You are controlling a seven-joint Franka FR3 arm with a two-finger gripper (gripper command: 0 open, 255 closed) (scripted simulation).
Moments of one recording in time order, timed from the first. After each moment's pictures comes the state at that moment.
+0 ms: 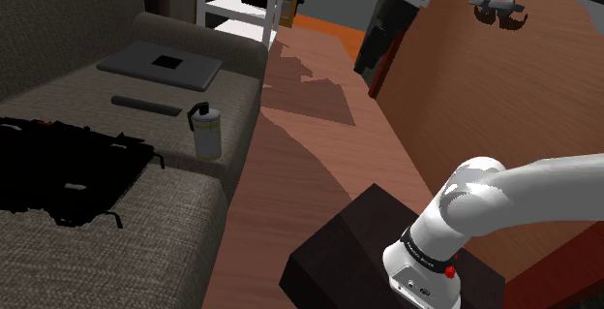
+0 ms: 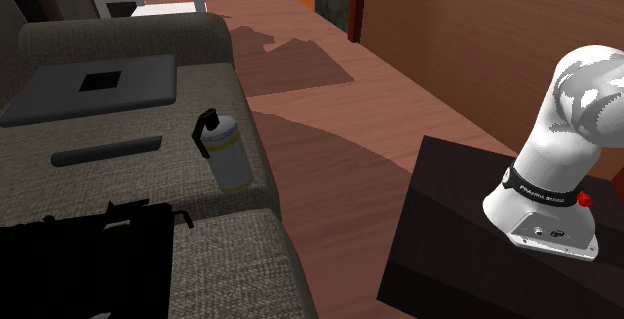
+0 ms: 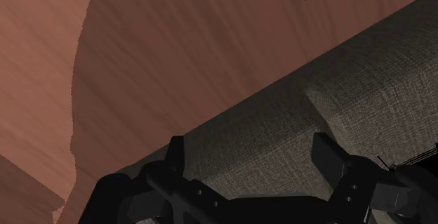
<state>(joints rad) -0.02 -0.77 0.07 -2.27 0.10 1.67 -0.17</state>
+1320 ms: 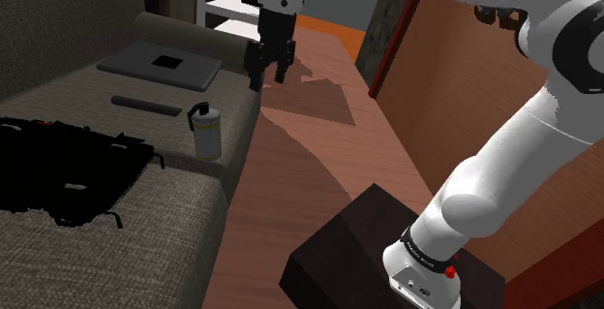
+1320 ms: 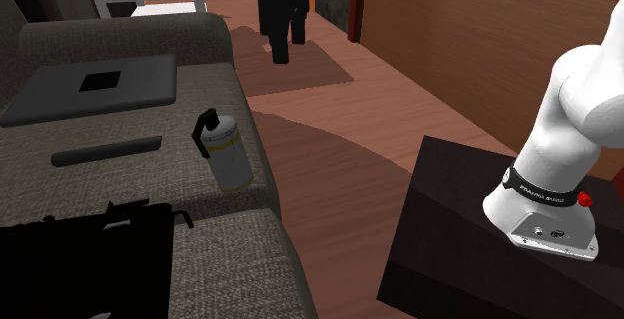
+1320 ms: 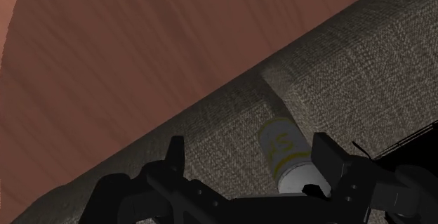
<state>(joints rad) 0.04 -0.10 0.38 -1.84 0.06 1.72 0.19</state>
